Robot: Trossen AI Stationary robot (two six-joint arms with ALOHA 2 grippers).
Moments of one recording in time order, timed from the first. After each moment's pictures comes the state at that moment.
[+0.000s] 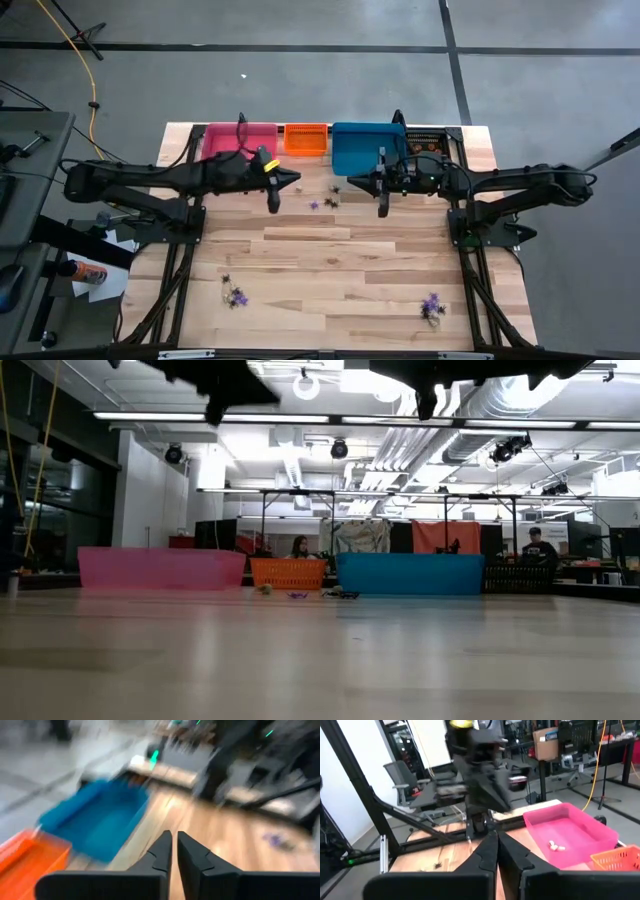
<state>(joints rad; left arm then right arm) 0.10 1.09 0.80 -0.01 -0.18 -0.21 -0.09 1.12 0.72 0.37 -0.05 0.20</state>
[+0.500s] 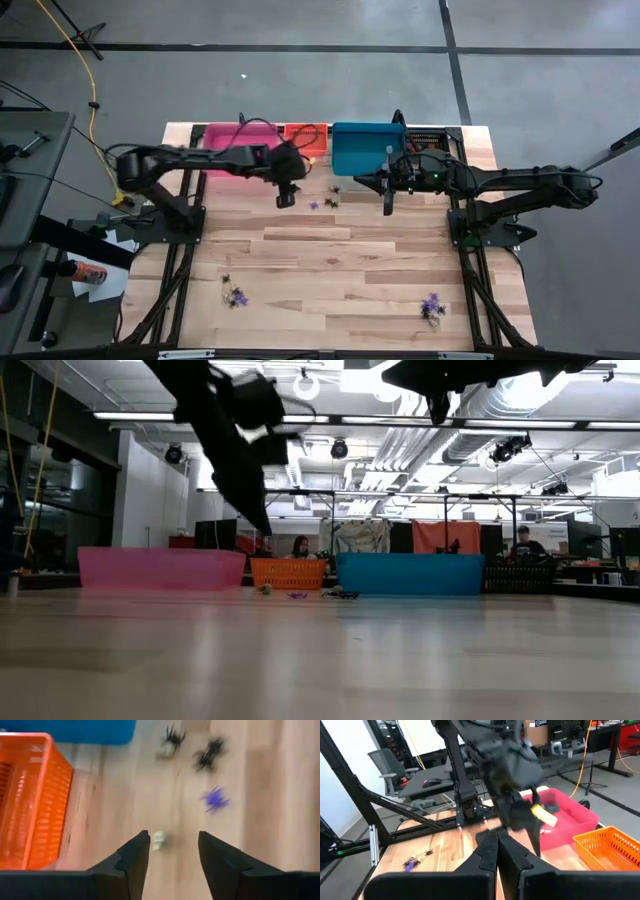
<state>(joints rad) 0.32 1.59 1.02 -0.47 -0.01 0.26 -0.11 1.06 0.73 0.22 -0.03 0.20</state>
